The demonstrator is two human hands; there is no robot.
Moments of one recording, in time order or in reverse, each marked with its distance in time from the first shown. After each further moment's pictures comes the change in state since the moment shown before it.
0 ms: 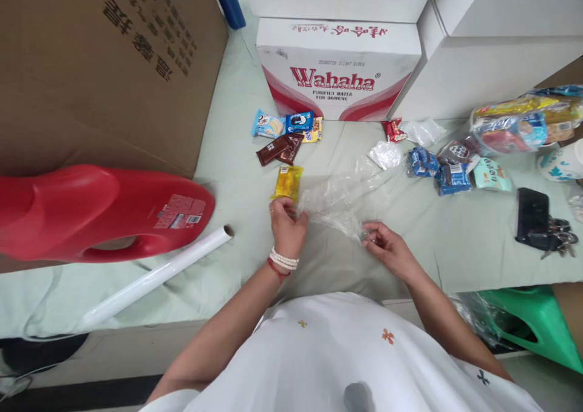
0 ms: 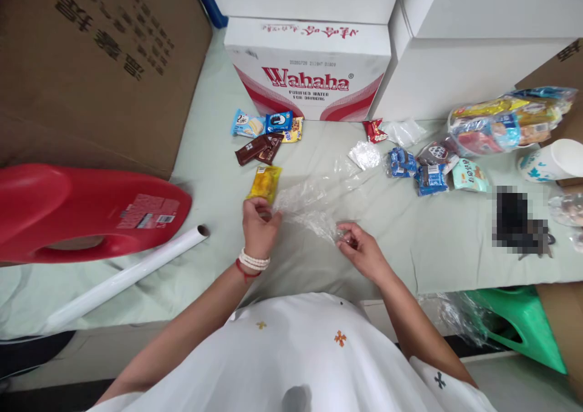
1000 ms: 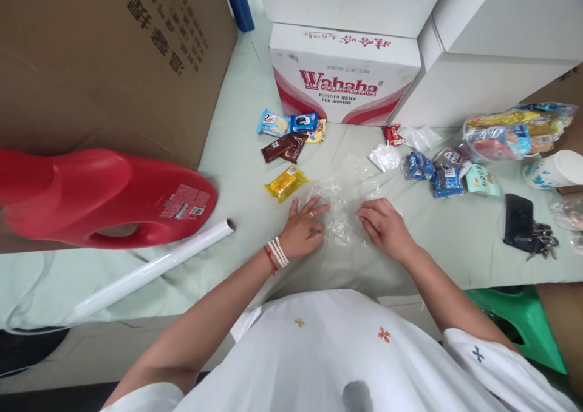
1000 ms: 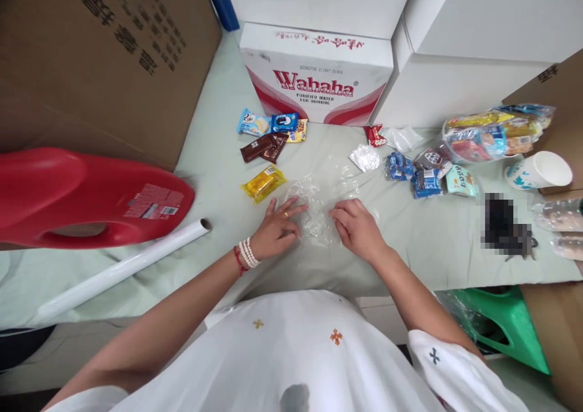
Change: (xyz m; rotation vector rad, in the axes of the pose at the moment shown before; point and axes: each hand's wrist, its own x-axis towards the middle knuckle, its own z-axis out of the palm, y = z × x) left_hand 0.004 0.007 -0.020 0.493 -0.847 0.530; right_hand 0.024 -0.054 -0.013 -0.737 0.038 -0.553
